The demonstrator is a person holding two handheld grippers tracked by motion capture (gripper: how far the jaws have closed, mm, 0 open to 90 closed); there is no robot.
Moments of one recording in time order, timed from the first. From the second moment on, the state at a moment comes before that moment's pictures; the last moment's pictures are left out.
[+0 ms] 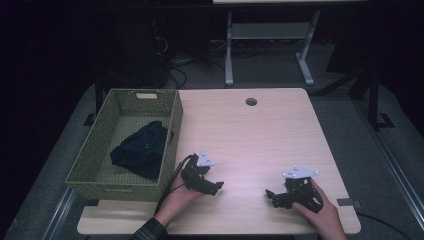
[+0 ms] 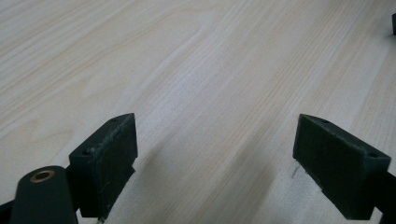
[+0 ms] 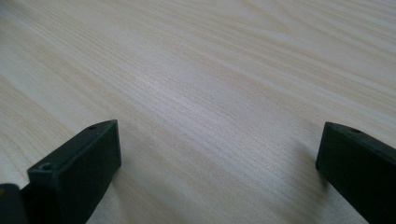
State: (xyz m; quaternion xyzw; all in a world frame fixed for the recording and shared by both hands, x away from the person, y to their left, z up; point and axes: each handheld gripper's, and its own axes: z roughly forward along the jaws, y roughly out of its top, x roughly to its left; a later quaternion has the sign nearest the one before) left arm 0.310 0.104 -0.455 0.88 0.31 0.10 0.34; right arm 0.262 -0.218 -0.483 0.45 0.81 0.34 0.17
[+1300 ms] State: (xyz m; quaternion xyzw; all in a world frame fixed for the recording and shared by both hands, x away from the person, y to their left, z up) left arm 0.317 0.108 -0.411 0.88 0.31 0.10 0.35; right arm 0.262 -0.218 -0.483 0.45 0.81 0.34 0.17
